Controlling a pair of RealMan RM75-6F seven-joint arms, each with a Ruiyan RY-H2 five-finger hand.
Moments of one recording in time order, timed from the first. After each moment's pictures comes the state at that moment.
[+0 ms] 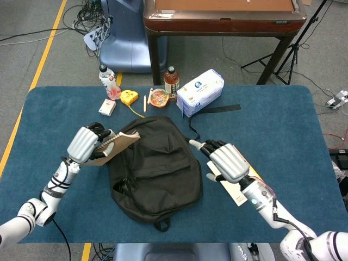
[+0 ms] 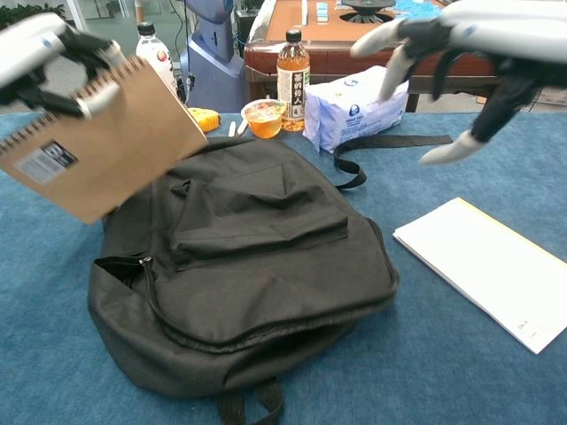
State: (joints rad) left arm -0.70 -1.61 -0.08 -0.84 1.63 1.43 -0.50; right arm 0.71 -1.13 0.04 -1.93 -1.34 1.17 -0.25
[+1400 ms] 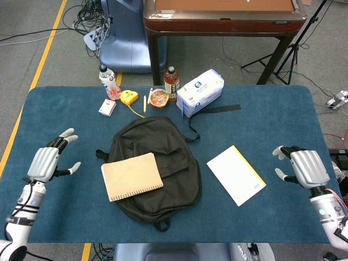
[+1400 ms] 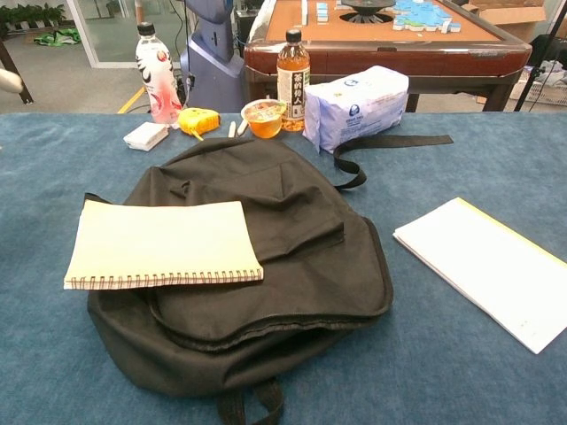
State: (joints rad) left arm -0.45 -1.22 -0.05 -1.50 1.30 1.32 -0.15; right arm 0.35 -0.96 0.01 -1.77 -1.35 1.29 -0.03
